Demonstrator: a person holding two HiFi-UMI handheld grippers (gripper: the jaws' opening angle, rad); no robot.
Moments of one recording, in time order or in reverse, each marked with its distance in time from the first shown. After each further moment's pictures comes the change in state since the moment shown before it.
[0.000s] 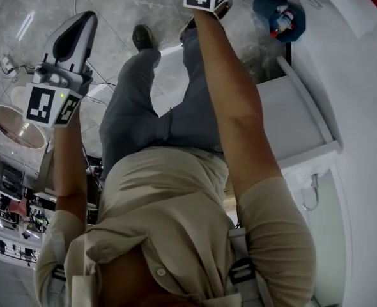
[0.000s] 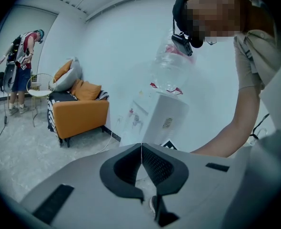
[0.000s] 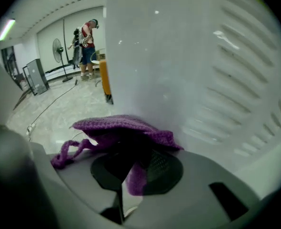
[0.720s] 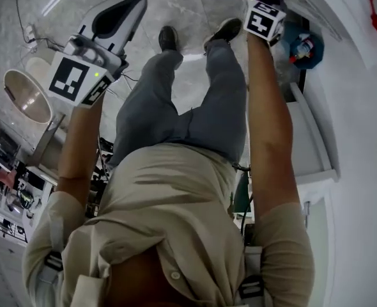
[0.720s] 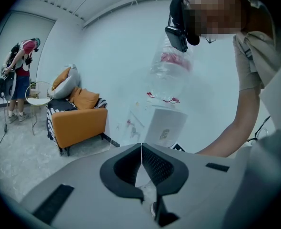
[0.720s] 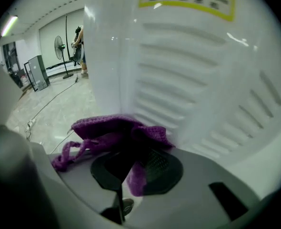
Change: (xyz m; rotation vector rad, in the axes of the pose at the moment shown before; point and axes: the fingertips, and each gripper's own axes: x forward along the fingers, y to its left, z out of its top) left arm -0.011 0.001 0.049 0.026 -0.055 0.020; right arm -0.025 -0.034 0.012 -0.054 0.028 0.036
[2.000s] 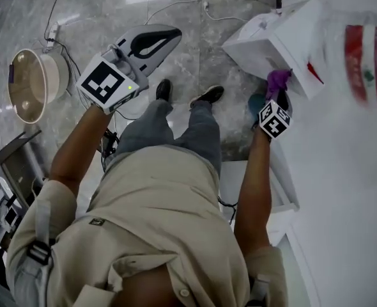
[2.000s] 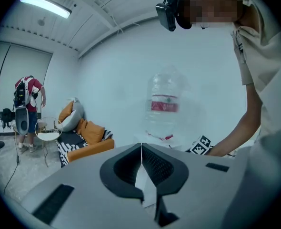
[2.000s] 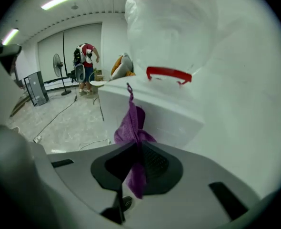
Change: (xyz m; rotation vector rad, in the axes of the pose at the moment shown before) left arm -0.179 -0.026 0.166 0.126 -0.234 0.051; right arm -0.277 -0.060 0.094 0.068 -0.141 -0.105
